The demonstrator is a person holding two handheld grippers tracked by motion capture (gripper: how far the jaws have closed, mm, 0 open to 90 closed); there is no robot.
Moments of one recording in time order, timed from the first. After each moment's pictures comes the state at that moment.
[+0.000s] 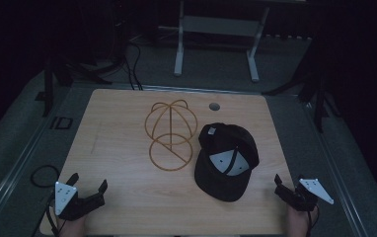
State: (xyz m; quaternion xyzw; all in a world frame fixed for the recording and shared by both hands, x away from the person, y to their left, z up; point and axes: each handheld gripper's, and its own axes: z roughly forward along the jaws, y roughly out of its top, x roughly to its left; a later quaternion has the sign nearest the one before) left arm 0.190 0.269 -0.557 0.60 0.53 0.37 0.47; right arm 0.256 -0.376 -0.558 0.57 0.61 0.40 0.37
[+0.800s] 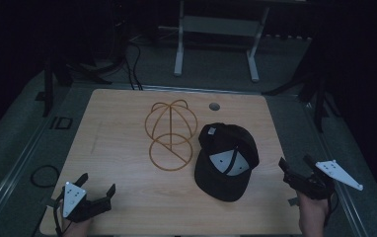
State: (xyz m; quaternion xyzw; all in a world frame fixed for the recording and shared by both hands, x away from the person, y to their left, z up) left arm 0.188 0.251 -0.554 0.64 0.48 0.34 0.48; right arm 0.247 -0.353 -0.439 0.52 0.62 0.47 0.34
